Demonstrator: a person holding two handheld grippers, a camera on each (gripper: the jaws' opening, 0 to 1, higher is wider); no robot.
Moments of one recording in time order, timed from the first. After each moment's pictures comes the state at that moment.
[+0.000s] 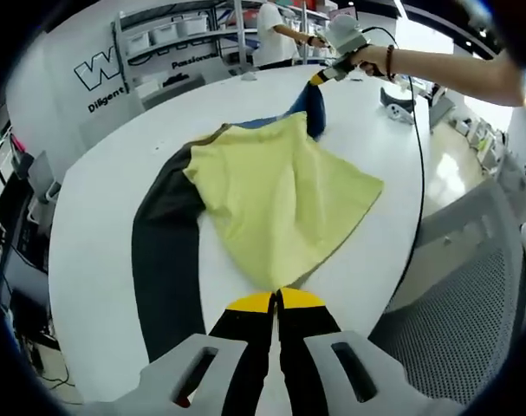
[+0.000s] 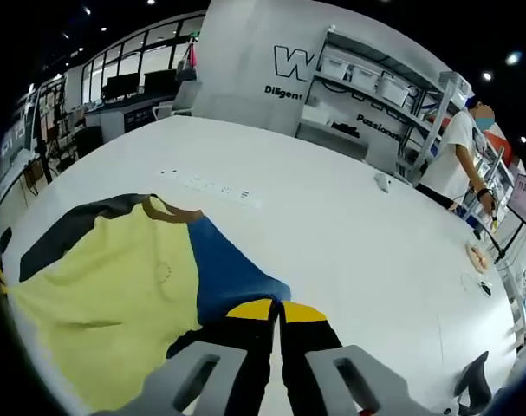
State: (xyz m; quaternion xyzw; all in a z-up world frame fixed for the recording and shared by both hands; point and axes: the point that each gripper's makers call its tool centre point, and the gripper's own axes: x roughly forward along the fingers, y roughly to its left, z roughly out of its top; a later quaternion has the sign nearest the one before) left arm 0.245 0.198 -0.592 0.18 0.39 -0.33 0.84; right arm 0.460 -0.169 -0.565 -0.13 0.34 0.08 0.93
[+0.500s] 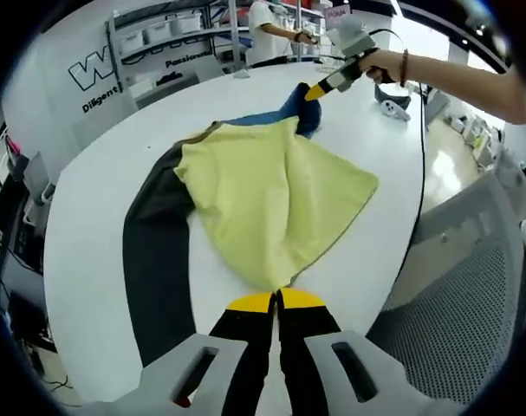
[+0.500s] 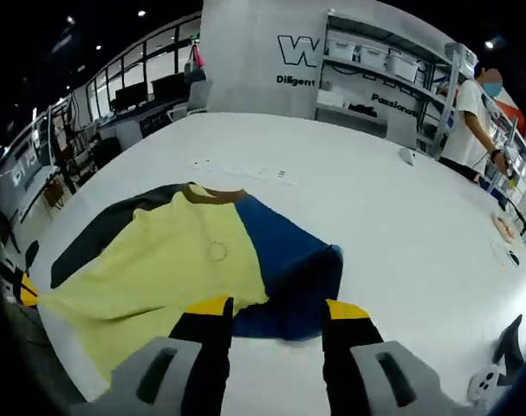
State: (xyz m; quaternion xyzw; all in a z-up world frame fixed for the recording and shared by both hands) left arm 0.243 0.194 -0.596 0.18 0.39 -0.34 0.84; right arm 0.404 -0.118 -0.582 -0.04 0.37 0.14 0.92
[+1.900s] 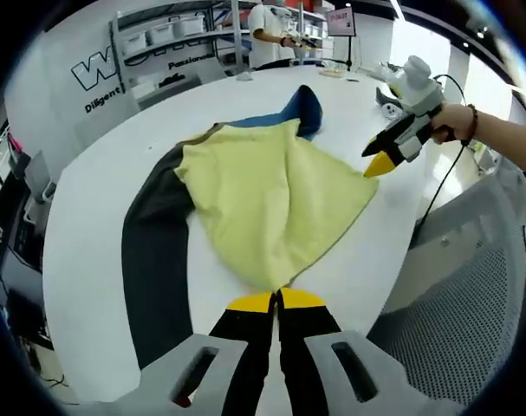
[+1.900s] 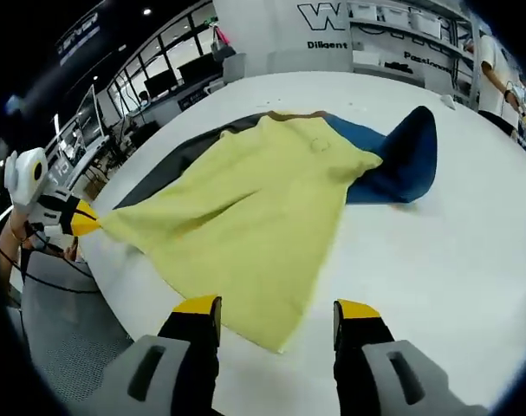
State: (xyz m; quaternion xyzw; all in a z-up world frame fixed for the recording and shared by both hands) left arm 0.241 0.191 -0.598 0.17 0.38 -0.34 0.84; right arm 0.256 -0.058 -0.647 -0.01 0.46 0.21 0.86
